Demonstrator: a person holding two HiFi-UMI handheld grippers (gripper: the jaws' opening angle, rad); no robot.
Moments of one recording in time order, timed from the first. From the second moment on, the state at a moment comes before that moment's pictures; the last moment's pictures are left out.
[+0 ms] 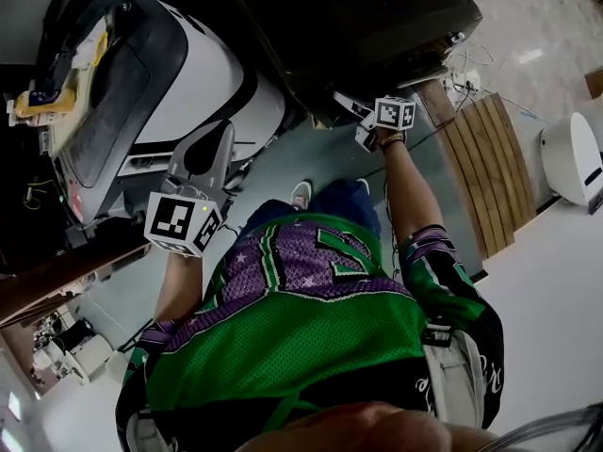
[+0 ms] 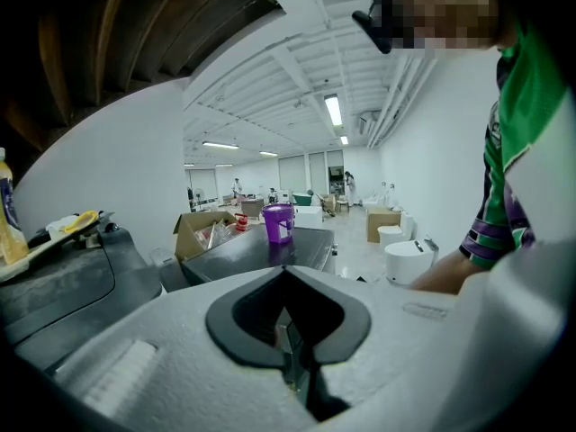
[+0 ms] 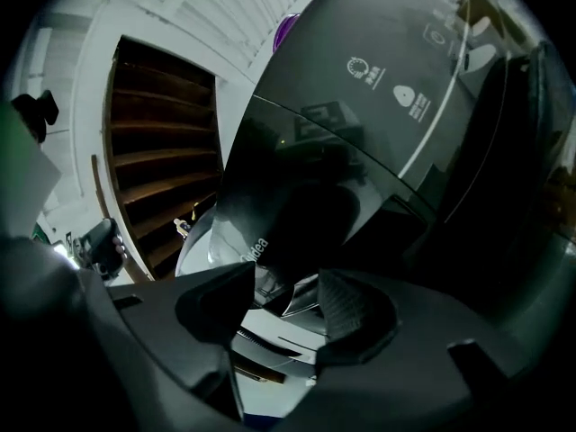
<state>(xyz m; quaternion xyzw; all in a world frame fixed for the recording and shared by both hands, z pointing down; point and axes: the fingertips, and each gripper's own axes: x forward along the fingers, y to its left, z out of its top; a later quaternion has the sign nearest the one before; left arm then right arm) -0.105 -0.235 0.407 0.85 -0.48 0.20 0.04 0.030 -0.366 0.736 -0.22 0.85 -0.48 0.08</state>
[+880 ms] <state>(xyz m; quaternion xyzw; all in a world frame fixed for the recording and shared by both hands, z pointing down) -0.100 -0.235 0.414 0.86 -0.47 0.21 0.05 0.060 -0.370 0.745 -0.26 0.76 -0.56 0.19</state>
